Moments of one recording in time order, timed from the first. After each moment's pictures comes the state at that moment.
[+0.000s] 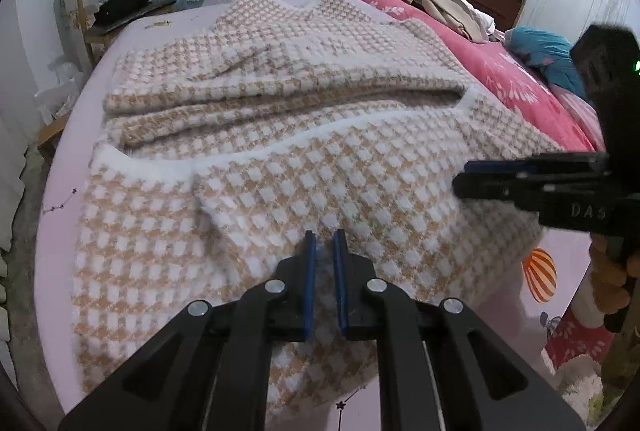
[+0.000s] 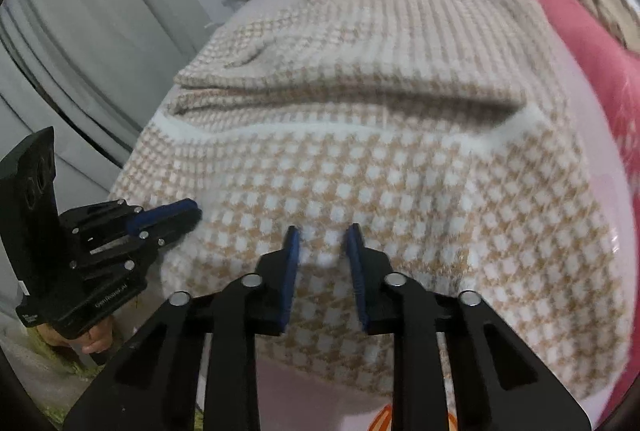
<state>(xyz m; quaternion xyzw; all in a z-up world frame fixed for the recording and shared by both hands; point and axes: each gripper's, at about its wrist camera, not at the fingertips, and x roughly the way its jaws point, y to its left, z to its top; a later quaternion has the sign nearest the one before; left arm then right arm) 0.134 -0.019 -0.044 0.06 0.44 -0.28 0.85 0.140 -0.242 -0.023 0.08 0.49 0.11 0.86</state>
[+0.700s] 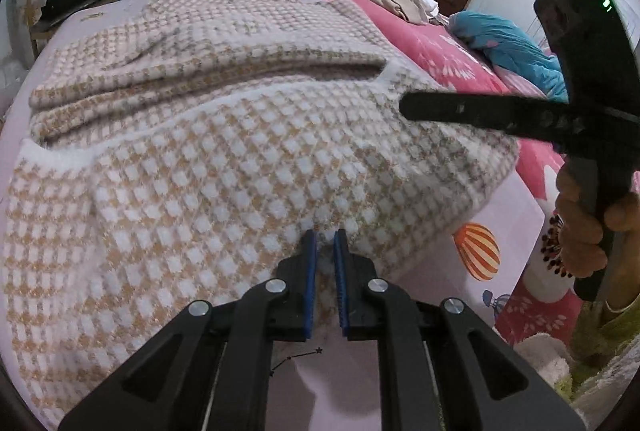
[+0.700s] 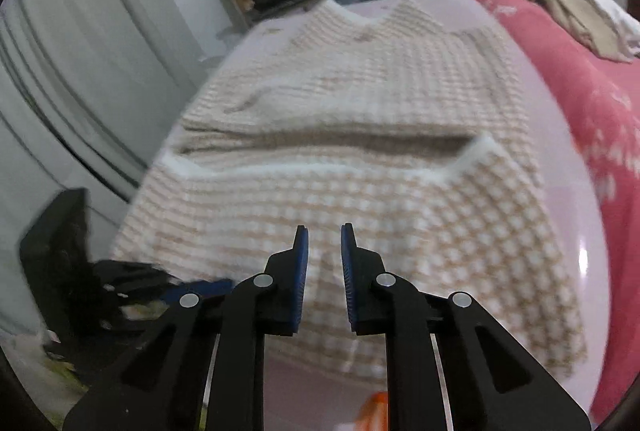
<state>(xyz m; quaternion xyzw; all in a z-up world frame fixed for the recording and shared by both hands) 0.114 -0.050 -0.056 0.04 0.46 -0.38 0.80 0.124 -0.275 -0.005 0.11 0.46 0.08 0.88</state>
